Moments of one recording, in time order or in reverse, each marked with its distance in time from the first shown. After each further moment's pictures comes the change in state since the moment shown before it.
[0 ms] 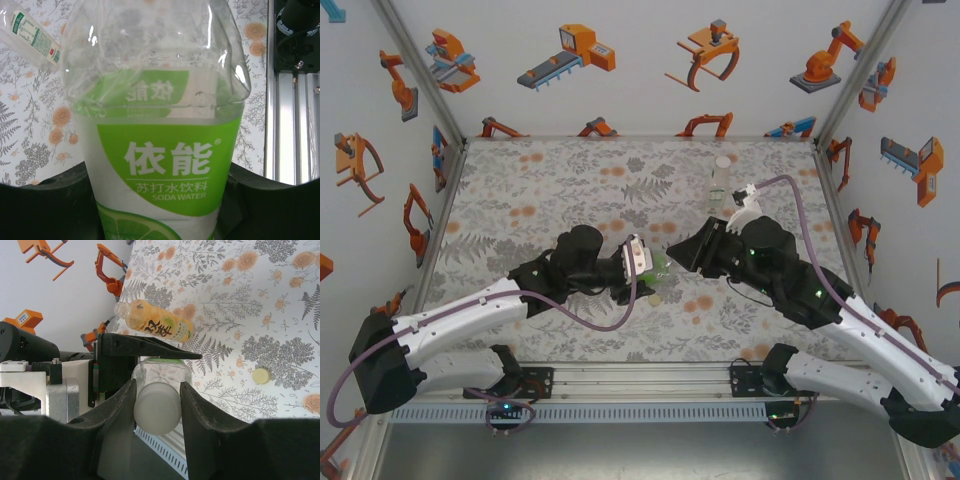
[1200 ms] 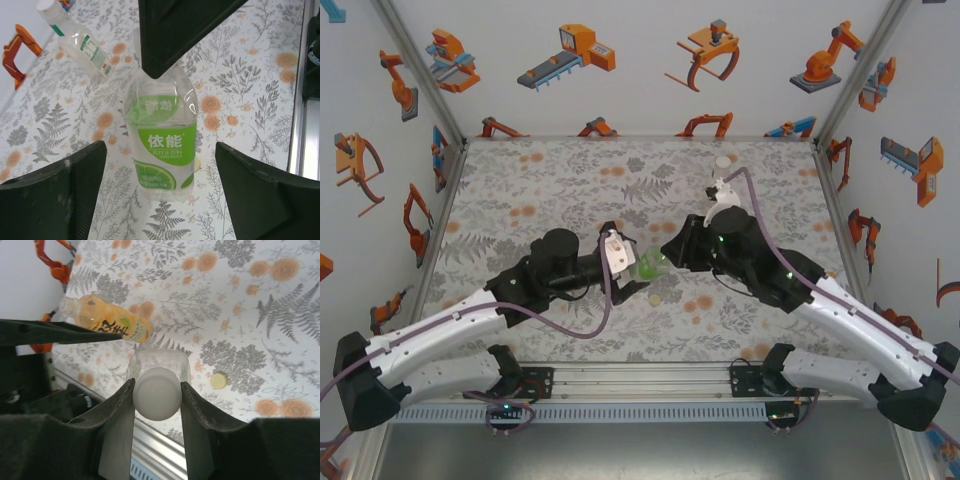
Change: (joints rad) left arm -0.004 -0.156 -0.023 0.032 -0.139 -0.017; right arm -0.002 0.164 0.055 -0.040 0.070 -0.182
